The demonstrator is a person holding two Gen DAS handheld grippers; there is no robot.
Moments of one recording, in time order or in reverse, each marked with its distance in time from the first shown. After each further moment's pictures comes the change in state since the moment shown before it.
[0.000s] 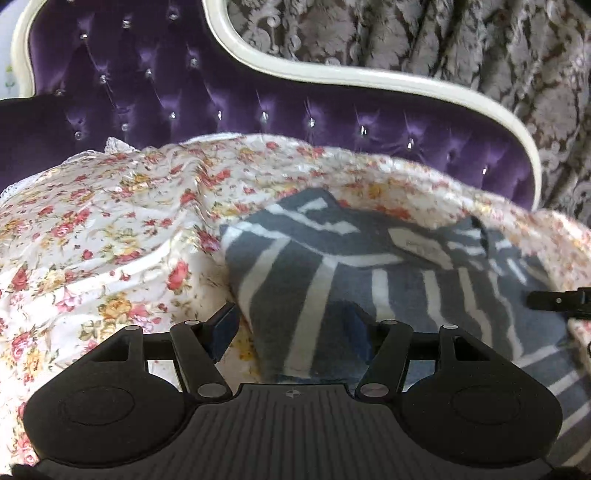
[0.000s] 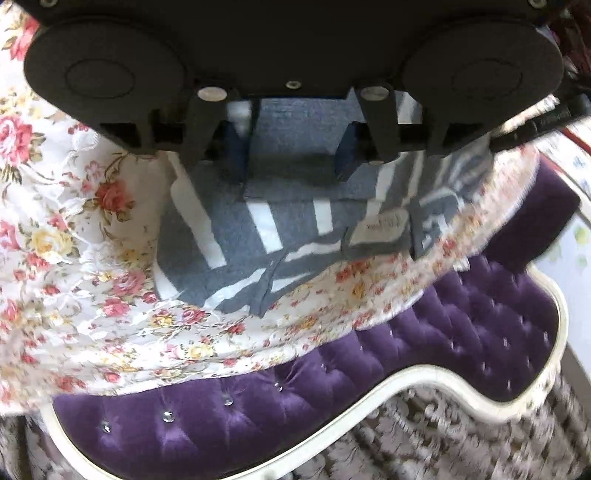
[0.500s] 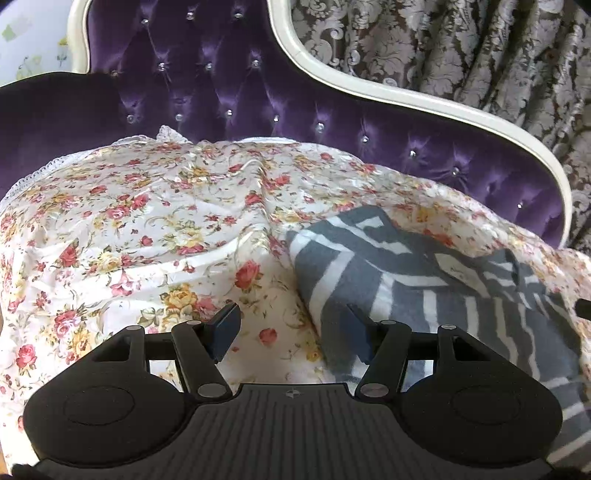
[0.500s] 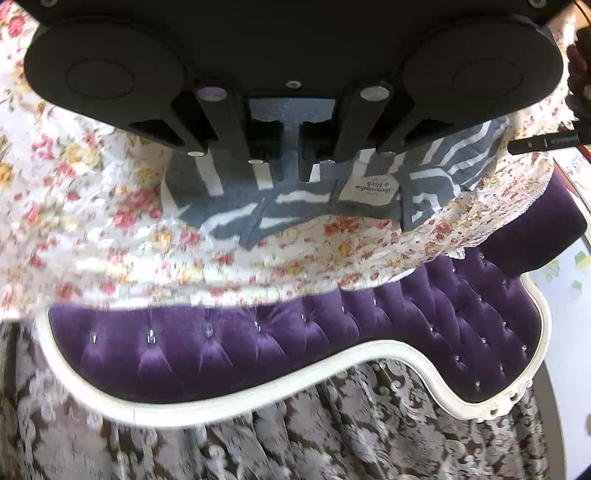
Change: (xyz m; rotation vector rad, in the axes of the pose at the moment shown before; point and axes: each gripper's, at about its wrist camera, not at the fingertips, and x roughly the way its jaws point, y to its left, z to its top) left arm -0.020 0.038 0.003 -0.137 -0.022 0.072; right arm -0.030 0.015 0.014 -0.122 -0.129 -0.019
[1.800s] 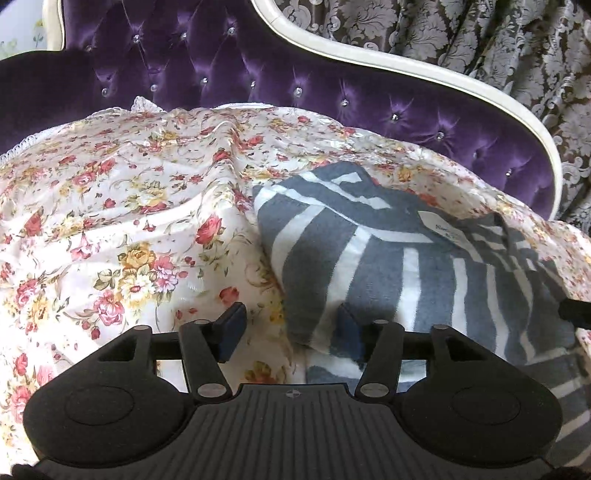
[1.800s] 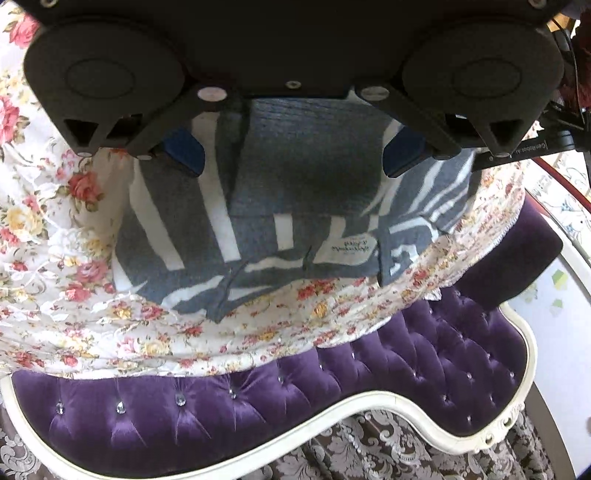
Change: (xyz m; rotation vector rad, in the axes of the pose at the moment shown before) left arm 0.017 -0.014 -0.018 0.025 0.078 -0.048; right arm 0.030 0.002 -0.021 0.028 0.161 0.108
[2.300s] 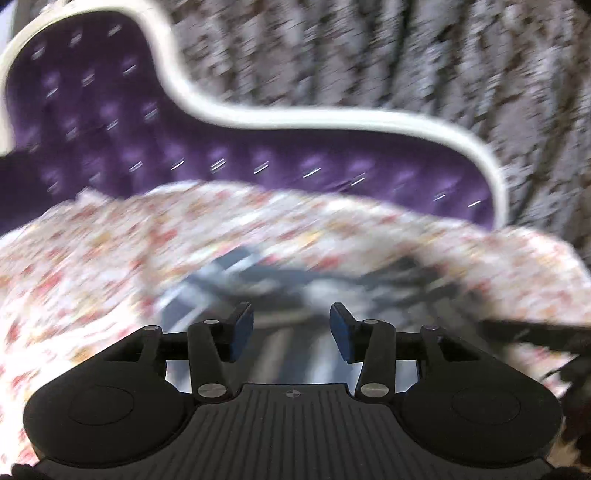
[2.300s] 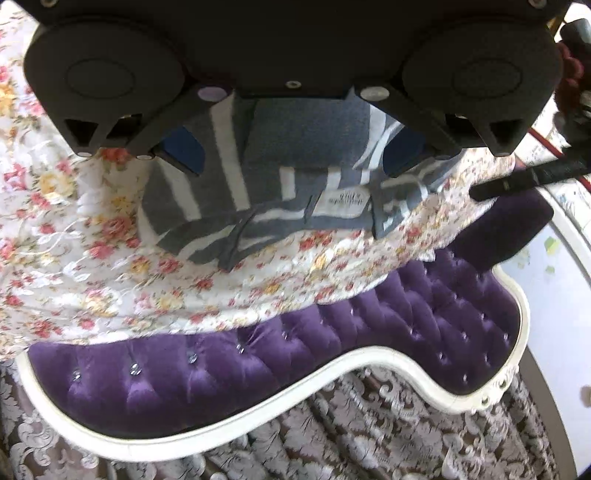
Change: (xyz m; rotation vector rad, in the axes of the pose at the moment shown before) left arm -0.037 -0.081 0.033 0.149 -0.116 -0.033; right arm -0.030 -0.005 0.016 0.022 -0.103 0.014
